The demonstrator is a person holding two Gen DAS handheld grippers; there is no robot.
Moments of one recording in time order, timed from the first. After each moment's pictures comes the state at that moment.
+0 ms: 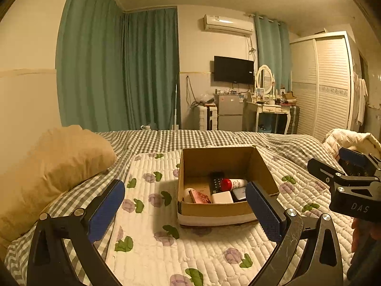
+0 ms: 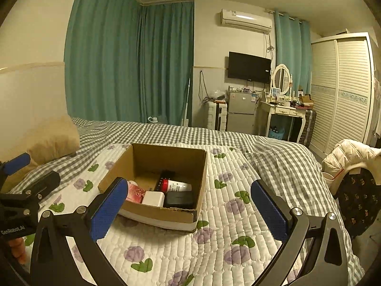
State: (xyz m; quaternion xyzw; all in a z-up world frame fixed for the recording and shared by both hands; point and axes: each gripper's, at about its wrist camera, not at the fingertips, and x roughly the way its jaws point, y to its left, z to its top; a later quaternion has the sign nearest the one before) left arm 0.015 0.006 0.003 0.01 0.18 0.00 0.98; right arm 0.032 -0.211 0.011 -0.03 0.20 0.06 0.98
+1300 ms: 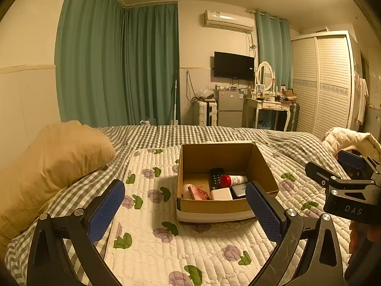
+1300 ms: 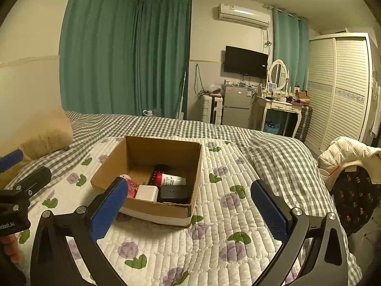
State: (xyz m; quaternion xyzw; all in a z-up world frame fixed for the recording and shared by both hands) left arm 0.018 0.006 0.000 0.01 0.19 0.00 0.98; right arm 0.040 -0.212 0.006 -0.04 0.22 0.05 0.97
